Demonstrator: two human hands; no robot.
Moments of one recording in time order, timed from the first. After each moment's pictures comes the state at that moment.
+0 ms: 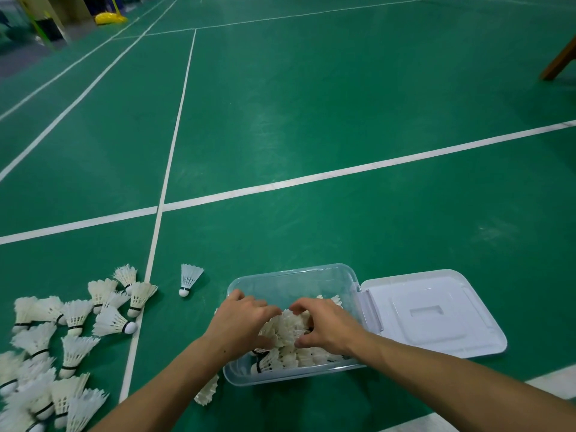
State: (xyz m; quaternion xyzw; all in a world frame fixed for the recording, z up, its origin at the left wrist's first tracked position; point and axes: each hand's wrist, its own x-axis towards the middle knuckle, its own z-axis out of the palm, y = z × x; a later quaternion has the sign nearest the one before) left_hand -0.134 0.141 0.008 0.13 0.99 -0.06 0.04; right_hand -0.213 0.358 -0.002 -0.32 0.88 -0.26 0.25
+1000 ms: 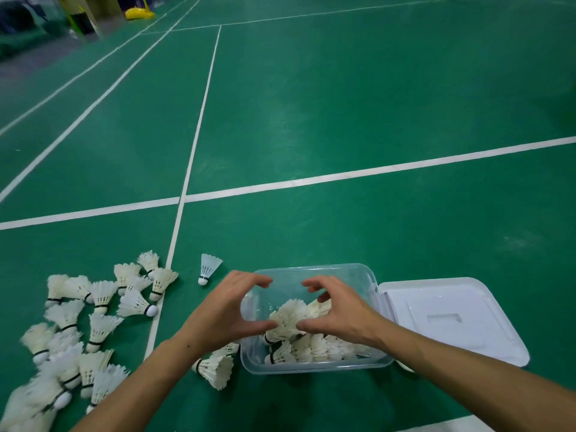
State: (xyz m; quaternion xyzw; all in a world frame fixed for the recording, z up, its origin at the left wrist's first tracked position) left_hand -0.095 0.104 0.052 0.05 0.96 0.27 -0.05; right_hand -0.213 0.362 0.036 -0.31 0.84 -0.37 0.24
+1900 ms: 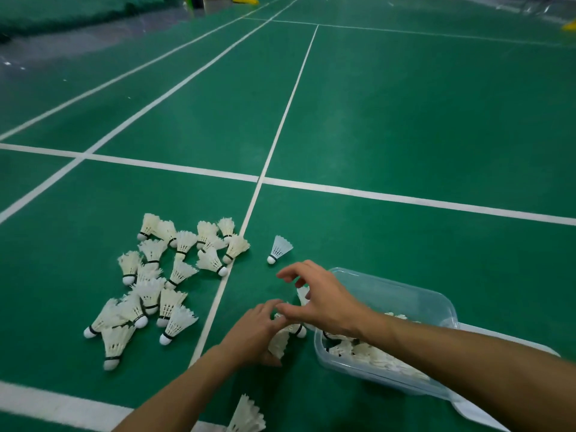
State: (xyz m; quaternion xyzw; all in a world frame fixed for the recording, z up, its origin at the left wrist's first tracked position) left_hand -0.002 0.053 -0.056 -0.05 0.98 0.13 0.12; right_hand -0.143 0.202 0.080 -0.52 0.78 -0.29 0.21
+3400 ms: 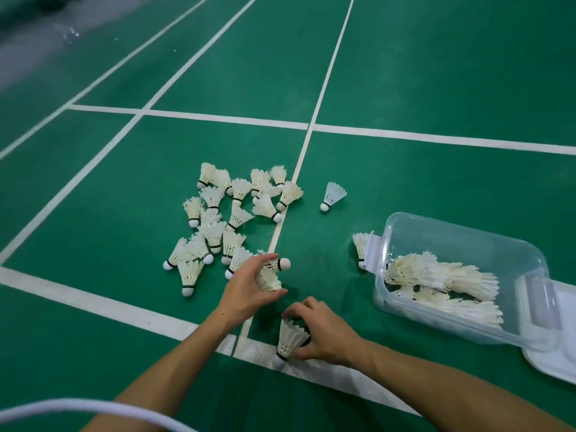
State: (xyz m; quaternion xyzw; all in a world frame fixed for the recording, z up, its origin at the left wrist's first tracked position) left_hand 0.126 0.015 -0.035 -0.31 0.85 0.41 -0.10; right_hand -0.004 0.202 -0.069 -0.57 0.73 -0.17 0.34
